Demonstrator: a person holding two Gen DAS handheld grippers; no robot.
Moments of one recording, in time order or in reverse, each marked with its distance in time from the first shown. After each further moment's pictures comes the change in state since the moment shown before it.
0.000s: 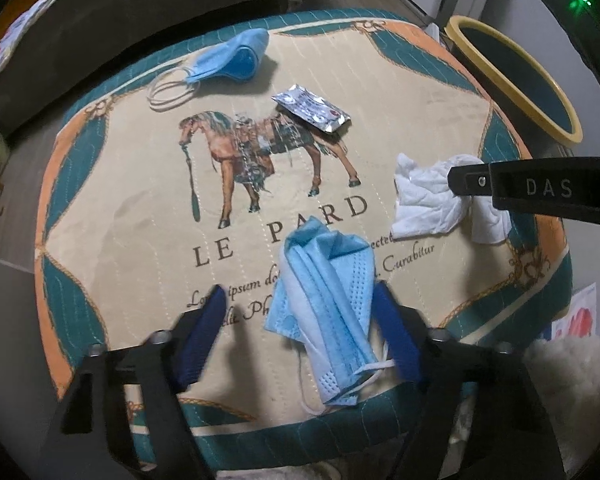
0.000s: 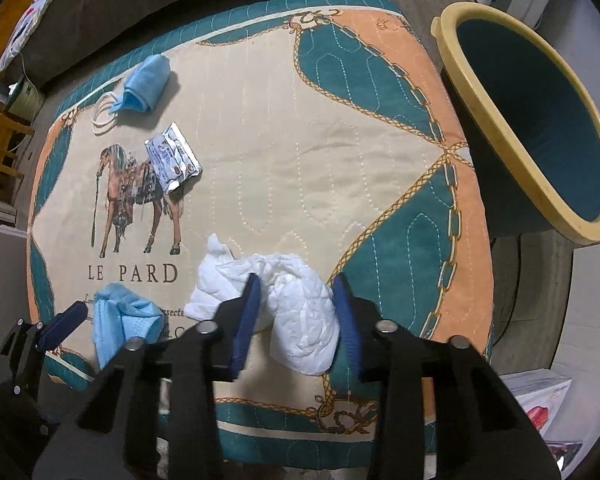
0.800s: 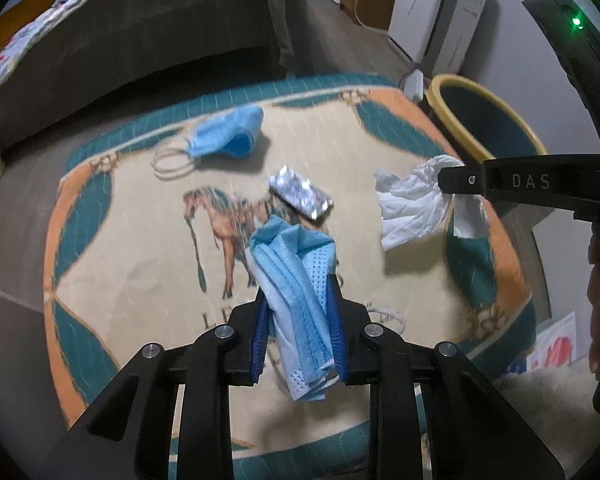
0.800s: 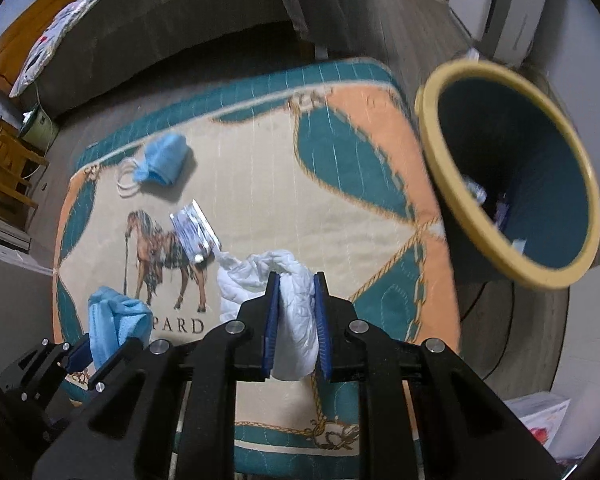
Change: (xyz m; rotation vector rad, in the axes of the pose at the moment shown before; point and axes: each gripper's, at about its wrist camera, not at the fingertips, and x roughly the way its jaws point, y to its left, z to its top) left arm -0.042 0.003 0.027 -0.020 -0.166 -0.055; right arm -0.057 -0.010 0.036 0.005 -0.171 0.046
